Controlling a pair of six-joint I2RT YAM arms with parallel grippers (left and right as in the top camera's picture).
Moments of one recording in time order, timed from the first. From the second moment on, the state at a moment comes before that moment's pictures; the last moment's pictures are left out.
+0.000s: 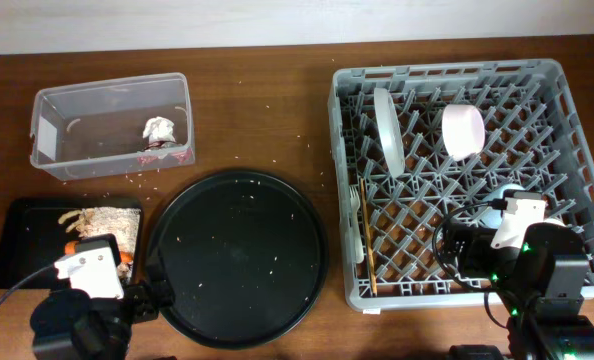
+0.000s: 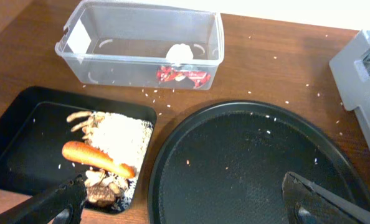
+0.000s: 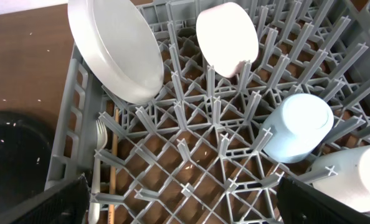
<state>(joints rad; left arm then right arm) 0.15 0.43 0.88 -1.01 0.02 -0.05 -0.05 0.61 0.82 -0.87 -0.04 0.12</state>
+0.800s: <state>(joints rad) 0.15 0.43 0.87 -1.03 0.02 -0.05 -0.01 0.30 0.53 -0.72 -0.03 0.12</state>
